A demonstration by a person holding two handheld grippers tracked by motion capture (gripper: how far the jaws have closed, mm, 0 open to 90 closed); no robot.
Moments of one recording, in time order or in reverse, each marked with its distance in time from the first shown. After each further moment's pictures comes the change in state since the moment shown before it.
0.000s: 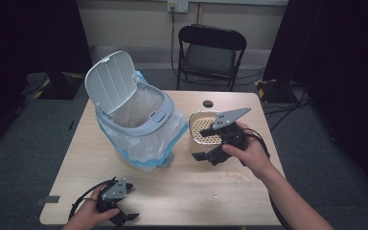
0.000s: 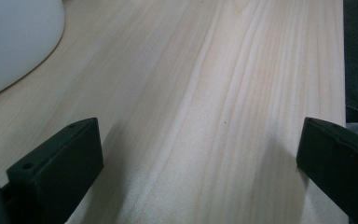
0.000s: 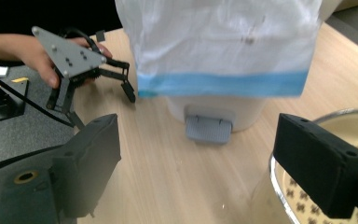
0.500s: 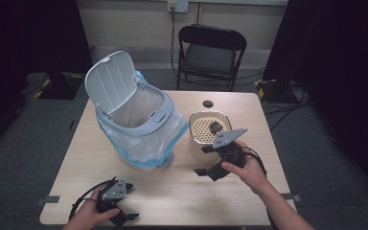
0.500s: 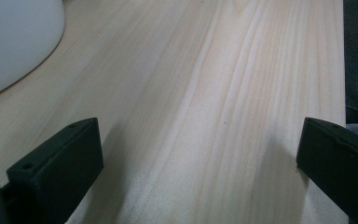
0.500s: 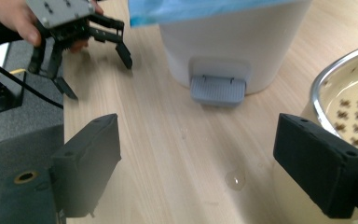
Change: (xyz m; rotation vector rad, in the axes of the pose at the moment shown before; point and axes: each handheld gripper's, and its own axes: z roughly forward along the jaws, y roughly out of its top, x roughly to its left) left arm 0.000 0.000 0.000 0.000 0.000 0.001; right arm 0.004 -0.056 0.028 0.026 0.004 0.019
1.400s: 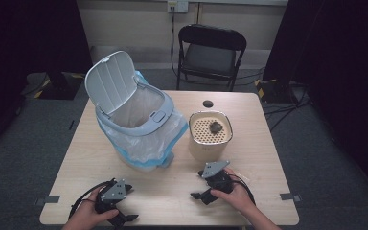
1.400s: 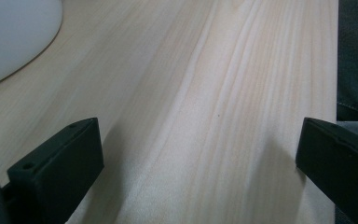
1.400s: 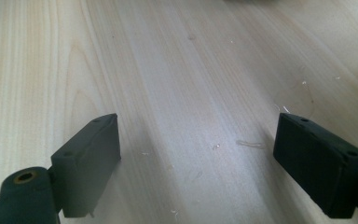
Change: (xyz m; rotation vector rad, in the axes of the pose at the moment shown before) left arm -0.003 -0.002 -0.003 0.002 -0.008 -0.023; right arm 0.011 -0.094 0.077 0.105 -0.052 -0.042
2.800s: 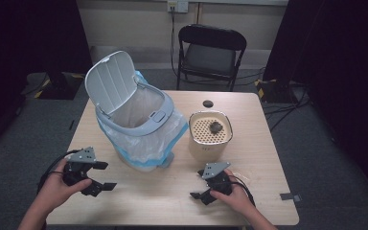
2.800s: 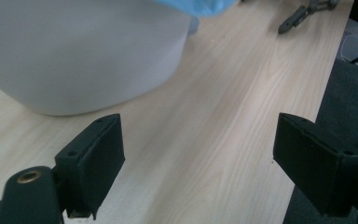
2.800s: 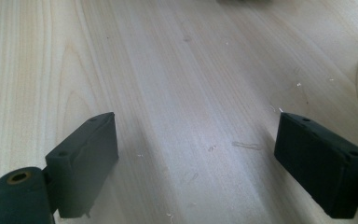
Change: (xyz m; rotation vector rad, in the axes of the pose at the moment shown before) left arm 0.050 0.046 -0.110 -0.010 0.081 -0.227; right arm 0.001 -0.003 0.001 -0.020 -0.024 -0.005
